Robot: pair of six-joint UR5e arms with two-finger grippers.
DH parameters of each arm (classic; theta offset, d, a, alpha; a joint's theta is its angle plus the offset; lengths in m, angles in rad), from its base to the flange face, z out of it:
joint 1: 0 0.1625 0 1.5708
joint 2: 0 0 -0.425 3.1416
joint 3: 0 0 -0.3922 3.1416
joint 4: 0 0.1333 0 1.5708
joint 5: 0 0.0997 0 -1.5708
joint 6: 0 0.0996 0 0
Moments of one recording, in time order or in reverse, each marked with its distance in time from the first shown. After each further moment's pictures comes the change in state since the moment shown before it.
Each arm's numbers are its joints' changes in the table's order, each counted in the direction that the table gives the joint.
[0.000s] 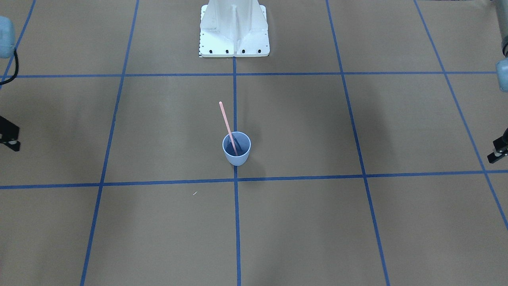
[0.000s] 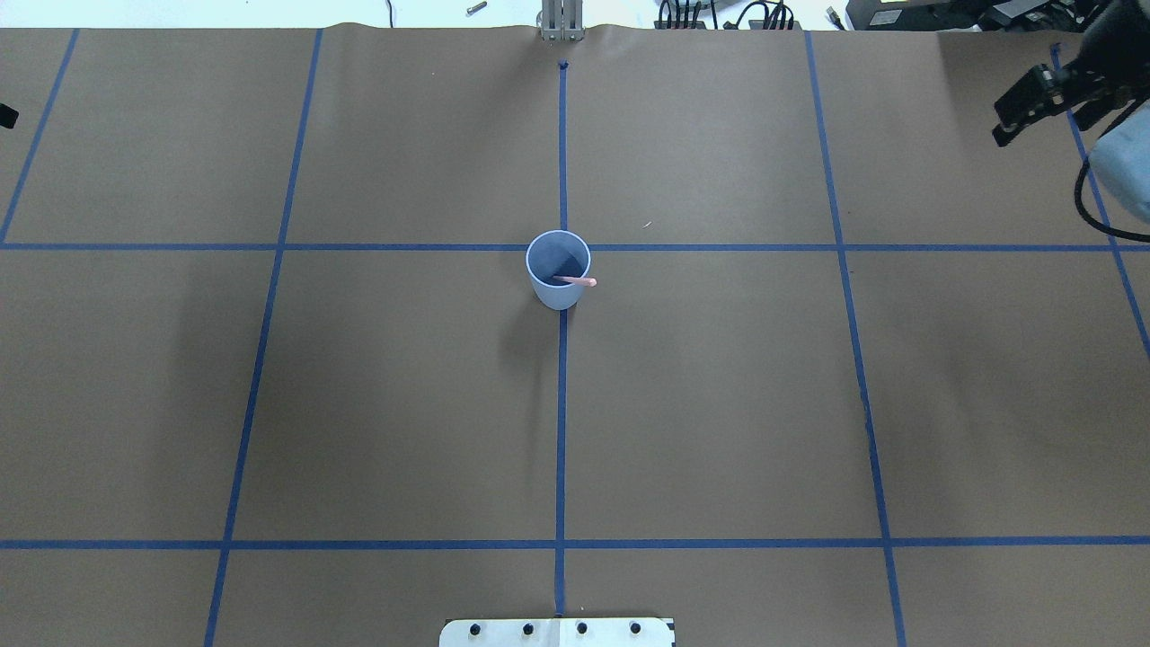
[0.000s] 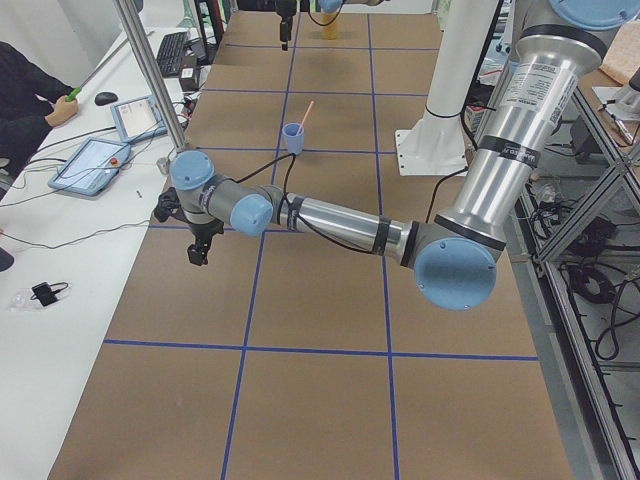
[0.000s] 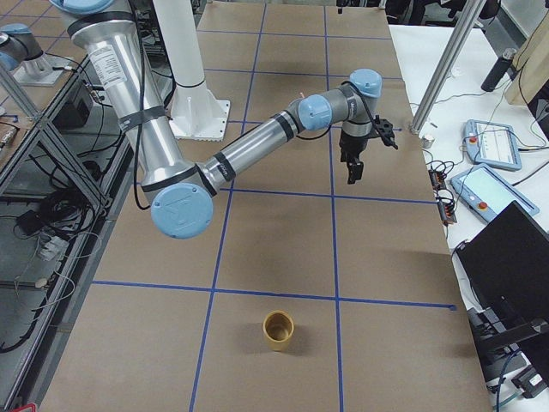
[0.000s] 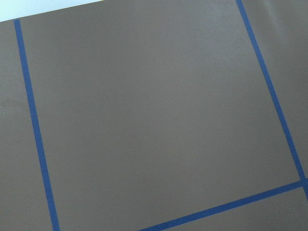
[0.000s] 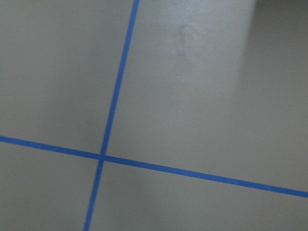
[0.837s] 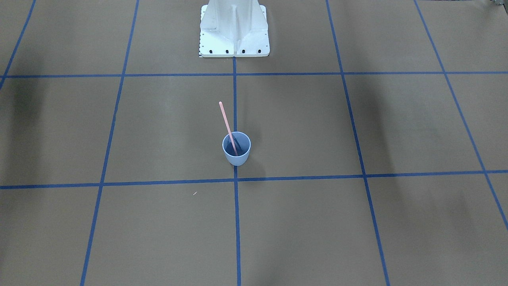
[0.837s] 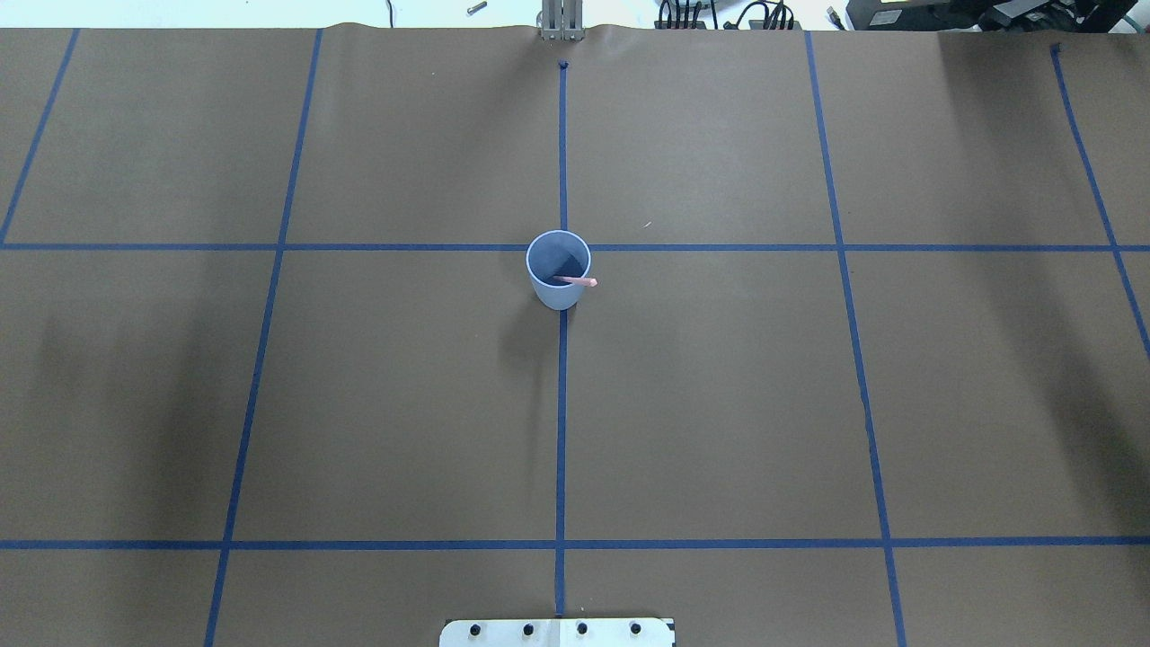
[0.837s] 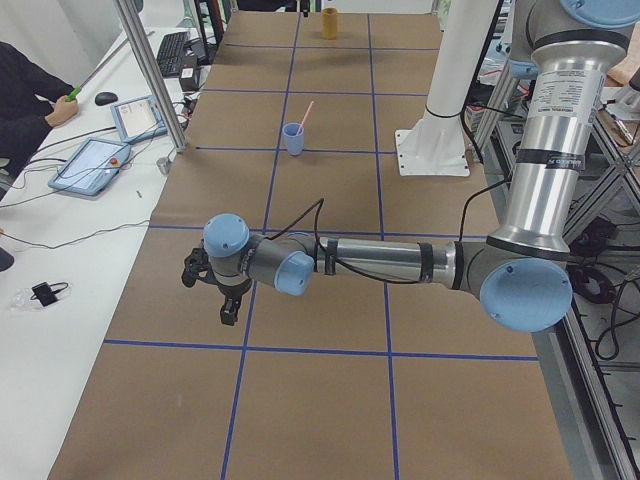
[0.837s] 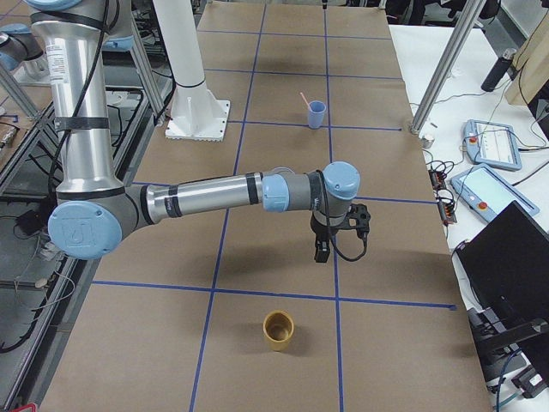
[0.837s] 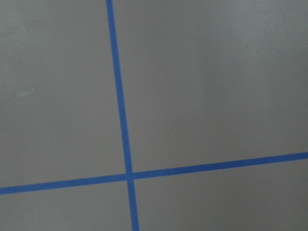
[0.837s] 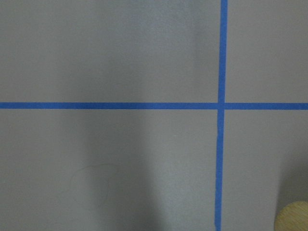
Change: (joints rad) left arm -0.075 0.196 0.009 -0.006 0.028 0.004; right arm 0.174 -0.291 0.102 0.150 0.098 -0.103
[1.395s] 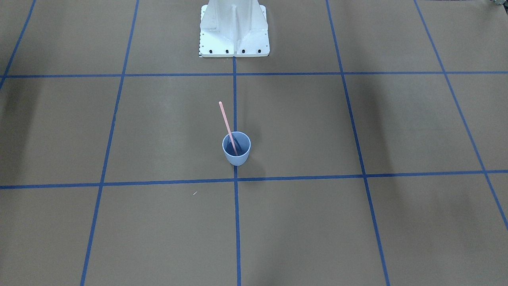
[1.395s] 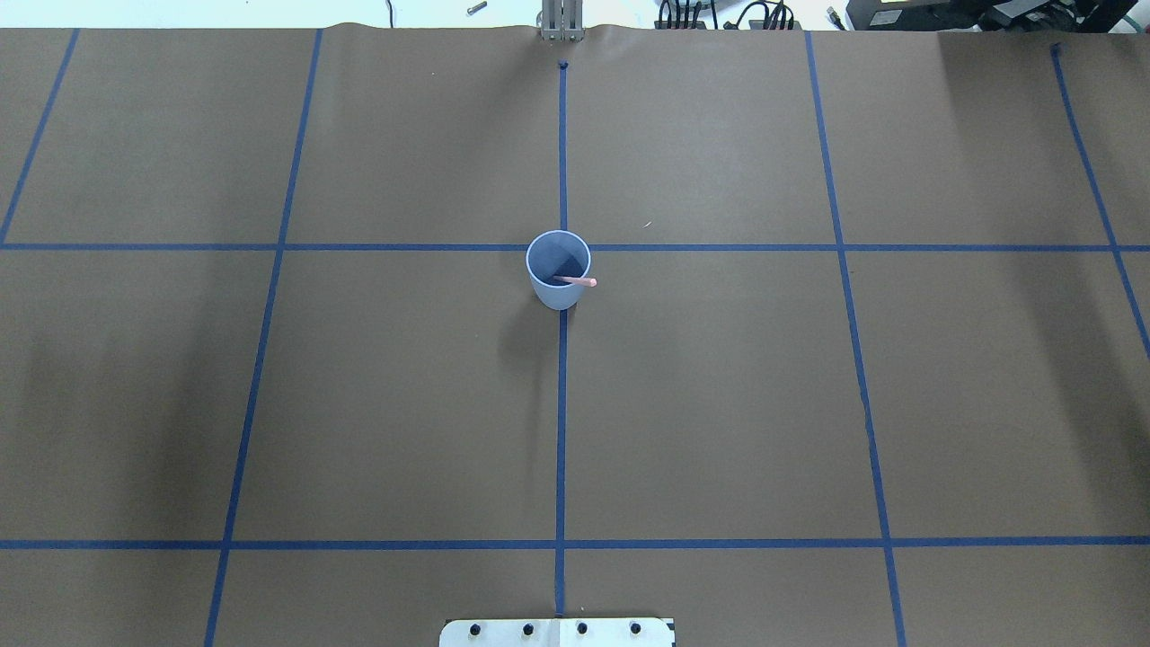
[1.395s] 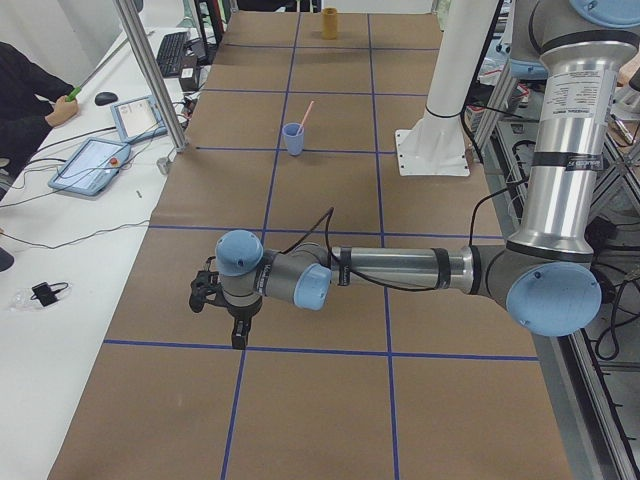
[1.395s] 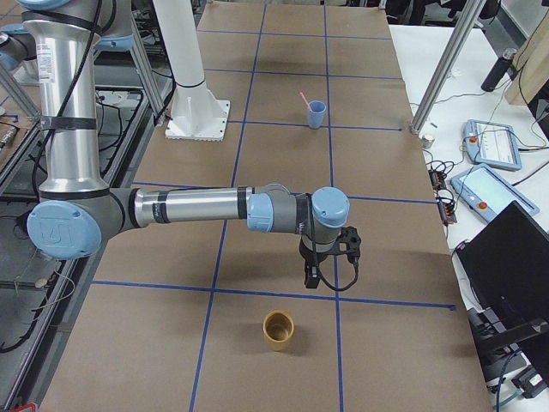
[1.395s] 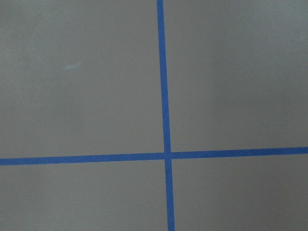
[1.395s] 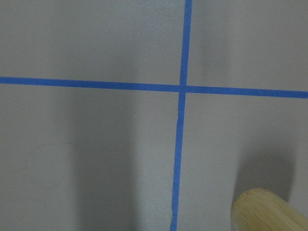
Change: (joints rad) left arm -0.051 0.011 0.077 0.112 0.026 0.014; right arm 0.084 -0.062 0.033 -0.008 -0.028 -0.163
